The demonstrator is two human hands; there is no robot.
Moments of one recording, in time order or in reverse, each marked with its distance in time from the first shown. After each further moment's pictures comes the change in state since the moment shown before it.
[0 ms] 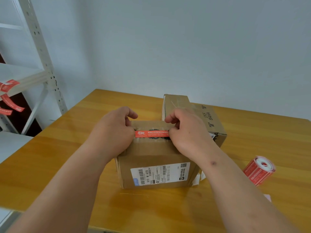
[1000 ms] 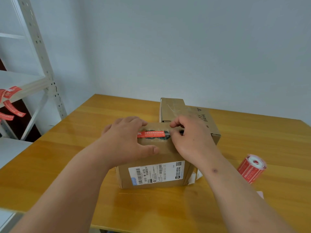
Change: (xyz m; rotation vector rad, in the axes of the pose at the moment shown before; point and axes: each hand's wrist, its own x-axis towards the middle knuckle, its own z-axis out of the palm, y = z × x) left_hand -0.015 0.014 0.001 0.373 -0.242 0.215; right_hand -0.019 0.009 -0.008 -0.076 0.109 0.053
